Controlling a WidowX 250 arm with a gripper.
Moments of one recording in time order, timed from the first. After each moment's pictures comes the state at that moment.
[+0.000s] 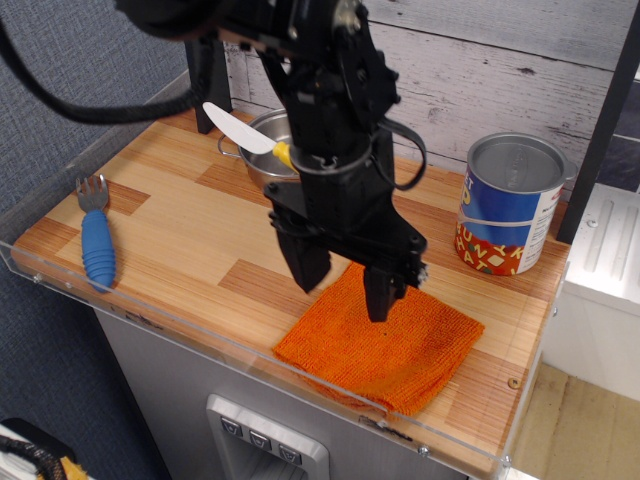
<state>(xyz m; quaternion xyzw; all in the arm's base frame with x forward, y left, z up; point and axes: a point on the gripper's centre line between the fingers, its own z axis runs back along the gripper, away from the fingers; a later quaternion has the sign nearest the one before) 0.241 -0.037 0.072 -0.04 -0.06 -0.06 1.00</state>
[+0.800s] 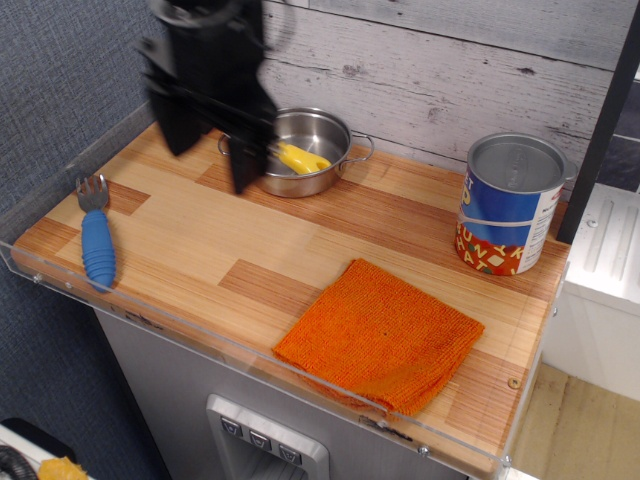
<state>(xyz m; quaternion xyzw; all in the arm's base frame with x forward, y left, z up) 0.251 0.072 0.124 0.06 -0.07 -0.07 0.99</state>
